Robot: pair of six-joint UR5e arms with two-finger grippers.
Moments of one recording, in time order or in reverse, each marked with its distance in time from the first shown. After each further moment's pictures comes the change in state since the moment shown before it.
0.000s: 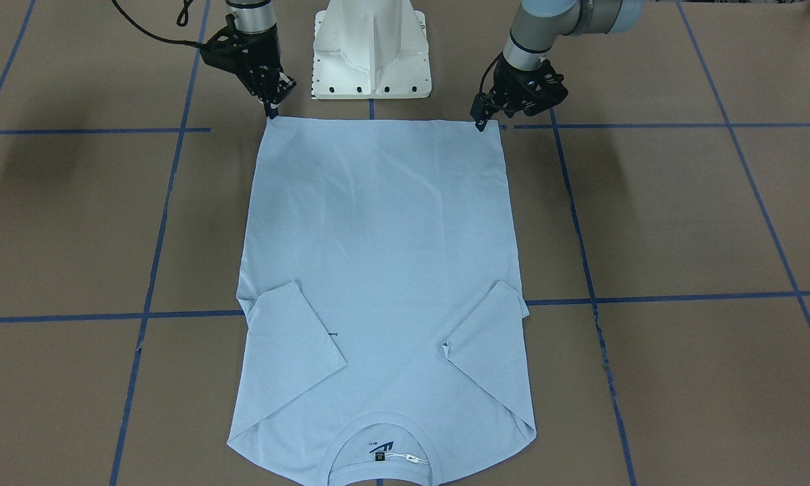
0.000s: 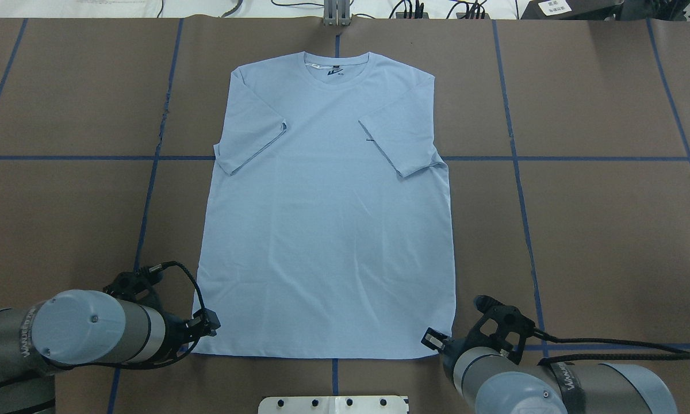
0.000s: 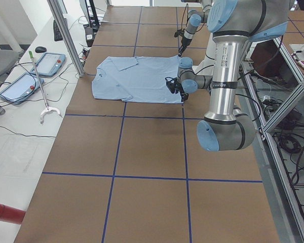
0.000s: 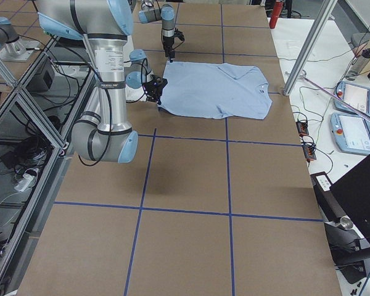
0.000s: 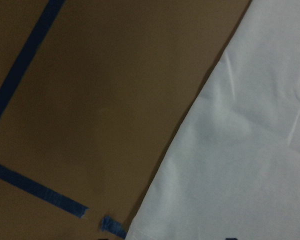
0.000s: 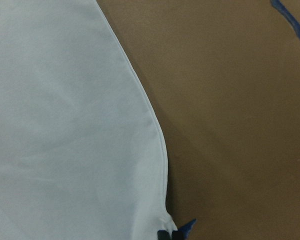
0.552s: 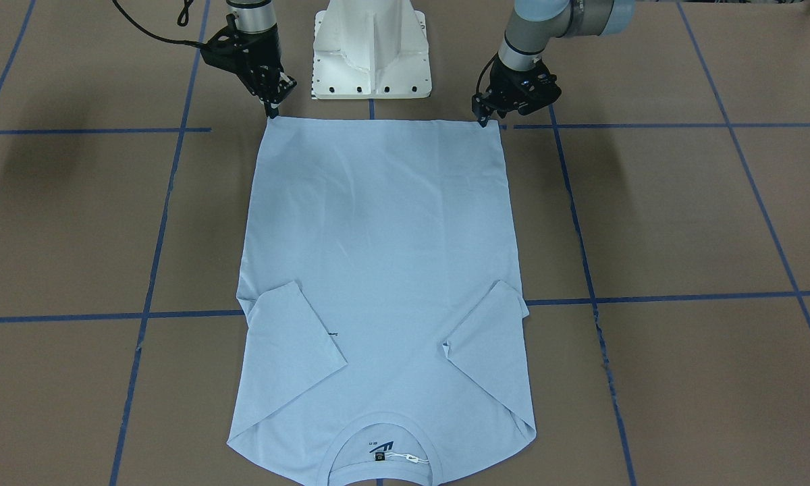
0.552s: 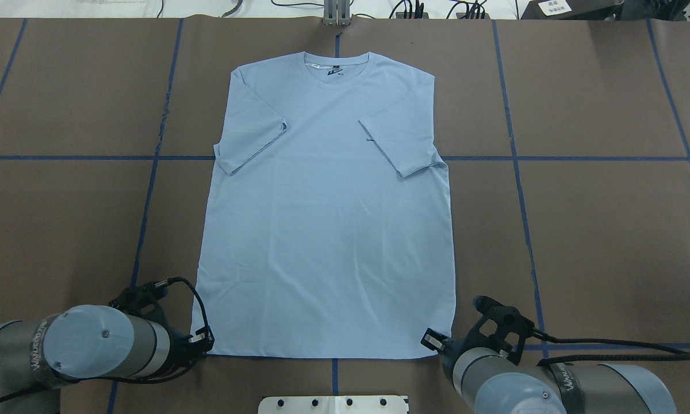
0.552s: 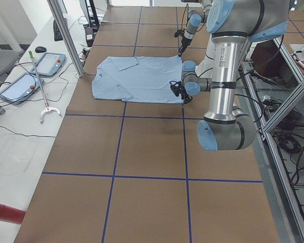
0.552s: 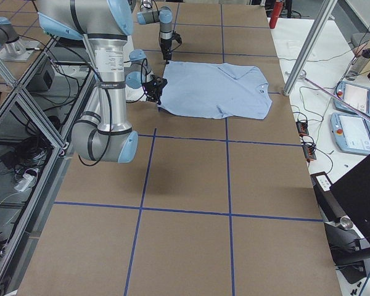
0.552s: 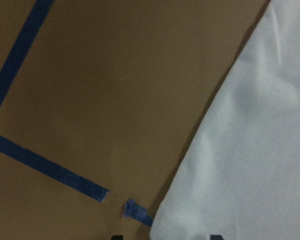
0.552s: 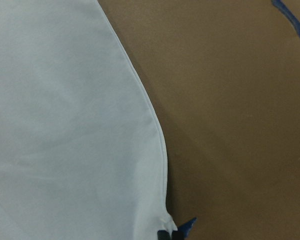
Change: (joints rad) left arm 0.036 0.002 0.013 0.000 0.000 -0.003; right arm -0.002 0.001 0.000 0.000 -0.002 0.000
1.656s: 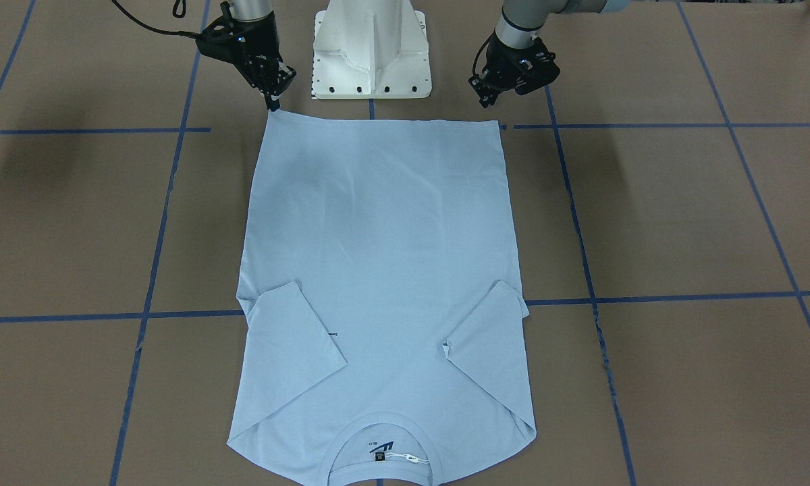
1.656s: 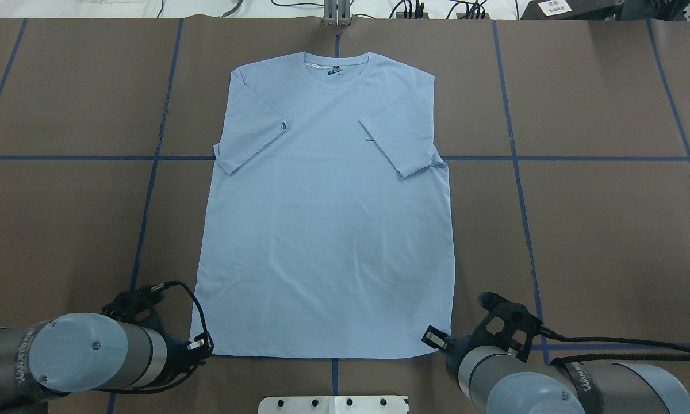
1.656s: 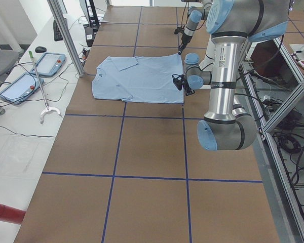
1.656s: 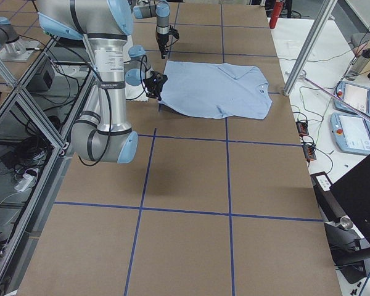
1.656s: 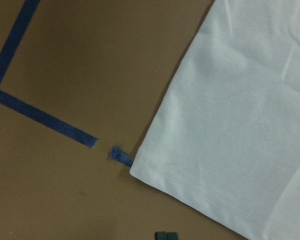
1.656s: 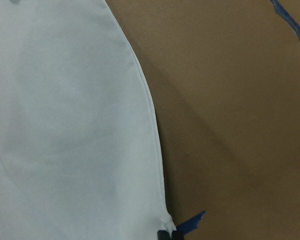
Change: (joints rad) left arm 0.022 -0.001 -0.078 0.085 0.028 -0.022; right arm 0.004 -0.010 0.051 -0.001 -0.002 0.000
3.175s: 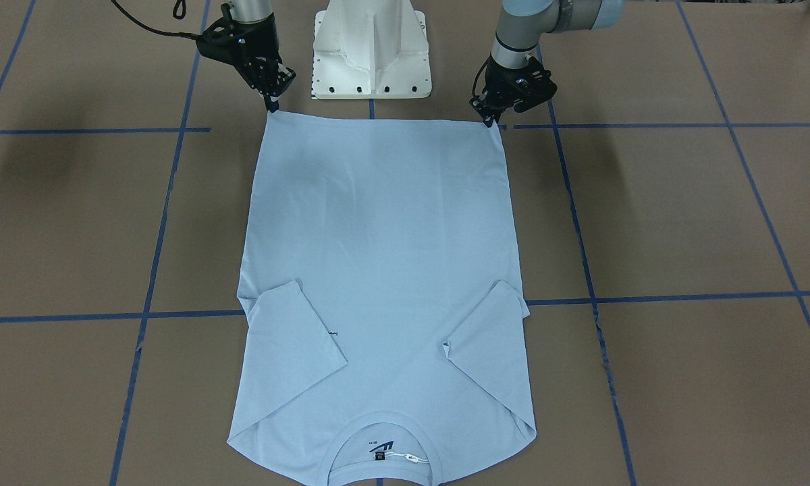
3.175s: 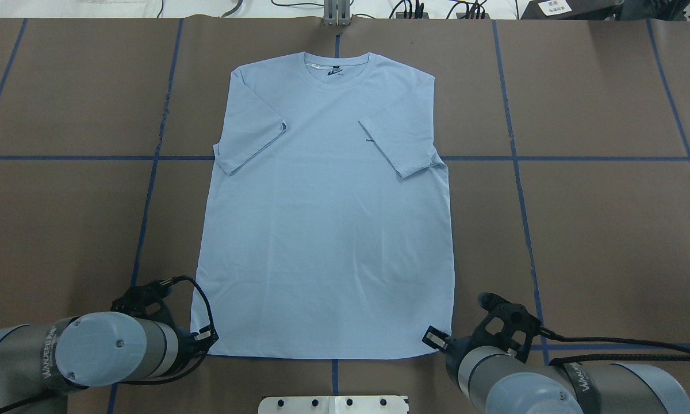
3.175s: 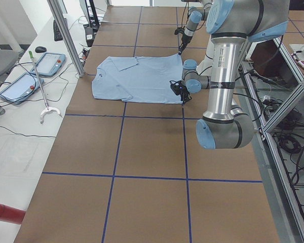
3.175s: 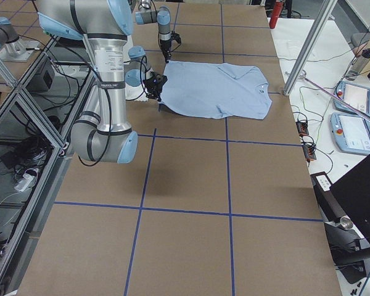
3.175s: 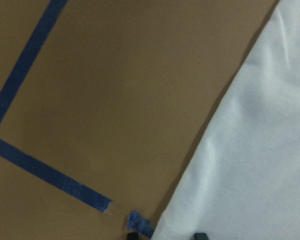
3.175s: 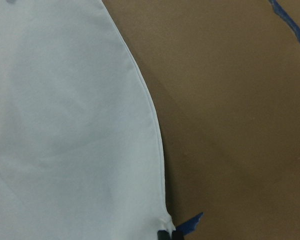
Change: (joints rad) left arm -0.005 -0.032 0.052 0.003 0.047 0.006; right arm -0.001 -0.001 -0.005 0.000 -0.002 0.000
